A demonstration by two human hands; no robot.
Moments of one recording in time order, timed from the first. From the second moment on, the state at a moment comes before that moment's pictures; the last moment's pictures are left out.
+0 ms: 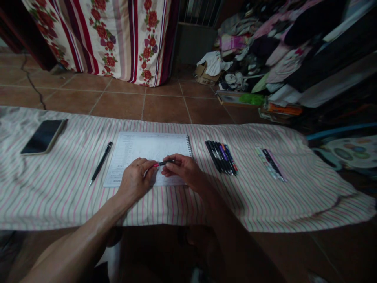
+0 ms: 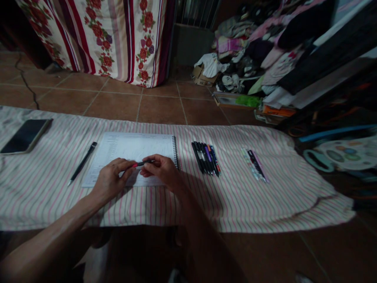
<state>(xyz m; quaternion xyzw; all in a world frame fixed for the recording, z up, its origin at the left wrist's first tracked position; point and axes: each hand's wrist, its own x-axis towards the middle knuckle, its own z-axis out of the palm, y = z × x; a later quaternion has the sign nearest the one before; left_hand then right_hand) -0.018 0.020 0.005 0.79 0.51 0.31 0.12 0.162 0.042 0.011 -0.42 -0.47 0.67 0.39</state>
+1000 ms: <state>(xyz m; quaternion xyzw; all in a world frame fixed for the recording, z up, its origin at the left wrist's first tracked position) -0.008 0.015 0.010 0.81 0.49 0.32 0.06 0.154 0.046 0.012 -0.57 -0.53 0.51 0.36</state>
